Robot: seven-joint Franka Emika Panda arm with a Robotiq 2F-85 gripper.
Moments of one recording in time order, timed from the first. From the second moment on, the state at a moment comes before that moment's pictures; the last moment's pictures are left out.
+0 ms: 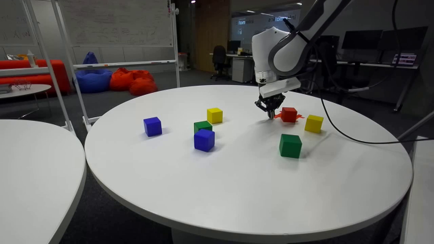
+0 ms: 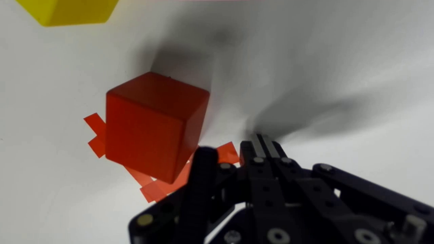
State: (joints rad) arm 0.19 0.59 -0.14 -1.94 -0.32 2.44 0.92
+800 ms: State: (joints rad) arm 0.20 0.60 -0.15 -1.93 -0.32 2.37 1.02
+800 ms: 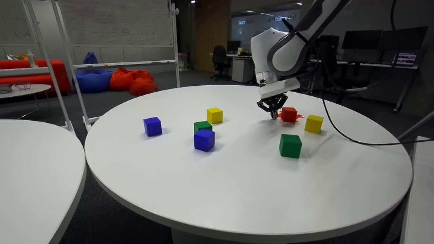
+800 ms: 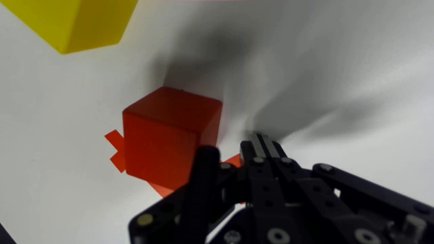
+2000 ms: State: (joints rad) arm 0.14 0.59 -0.17 -1.92 -0.20 2.36 1.04
